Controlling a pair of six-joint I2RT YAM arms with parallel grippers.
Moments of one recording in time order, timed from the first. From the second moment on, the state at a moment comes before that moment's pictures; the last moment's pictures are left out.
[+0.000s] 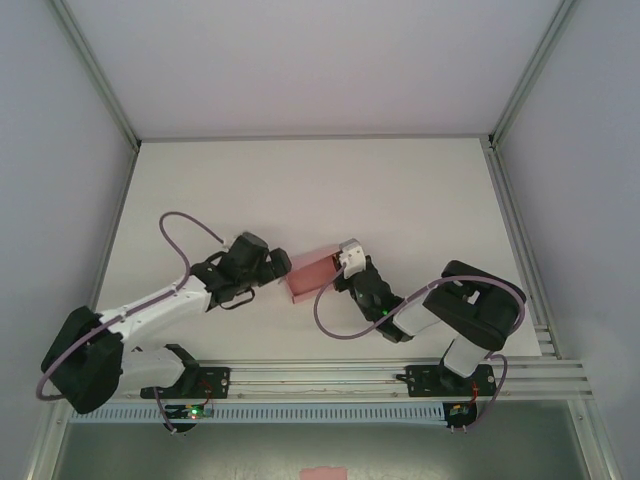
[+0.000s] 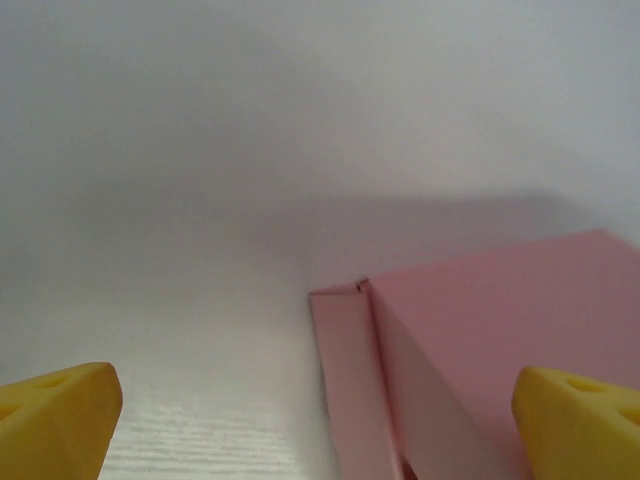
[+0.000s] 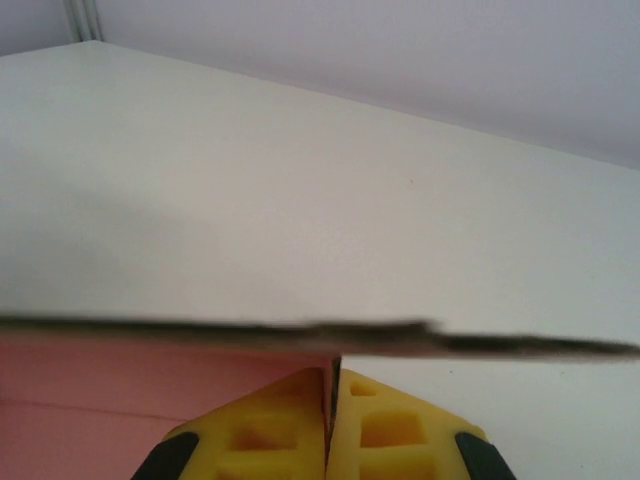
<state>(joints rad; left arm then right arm) -0.61 1.23 0.61 -0.31 -0.01 -1.04 0.92 1.68 0.32 1.12 0.49 0.05</state>
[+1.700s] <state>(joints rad) -0.61 1.55 0.68 0.03 0.07 -0.92 0.54 1.52 0.63 0.07 -0.26 0.32</state>
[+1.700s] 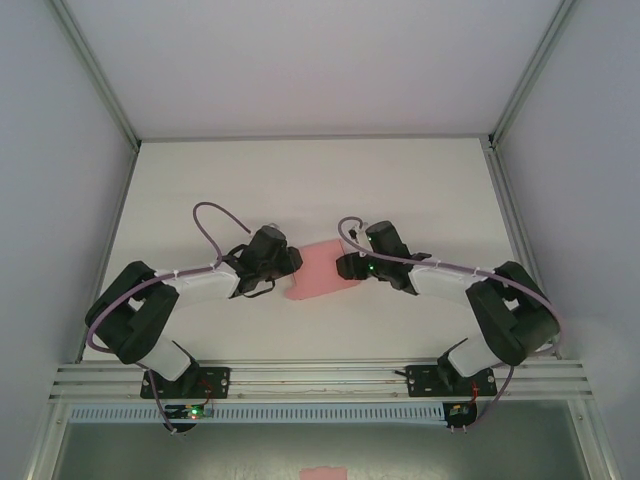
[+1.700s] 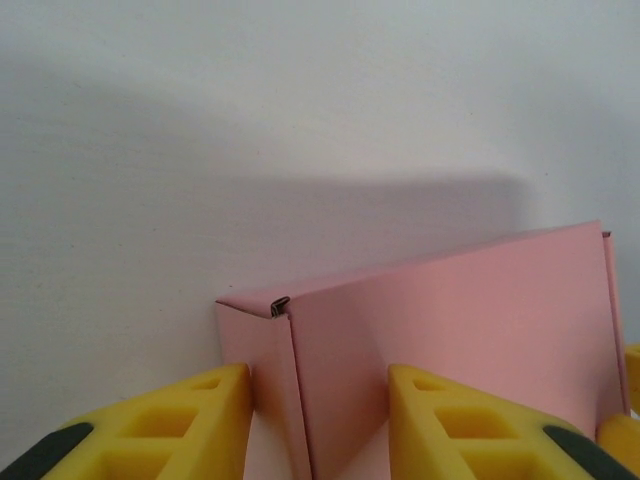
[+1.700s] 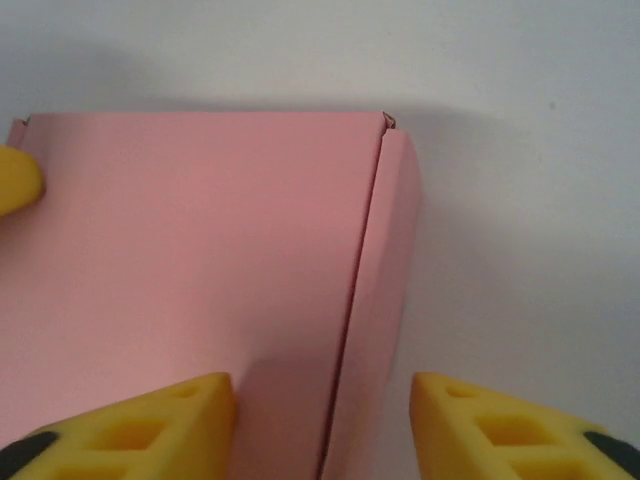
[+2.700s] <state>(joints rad) -0.47 1.49 0.41 0.47 0.28 -0.88 0.38 1.57 0.67 -0.03 -0.67 0.58</state>
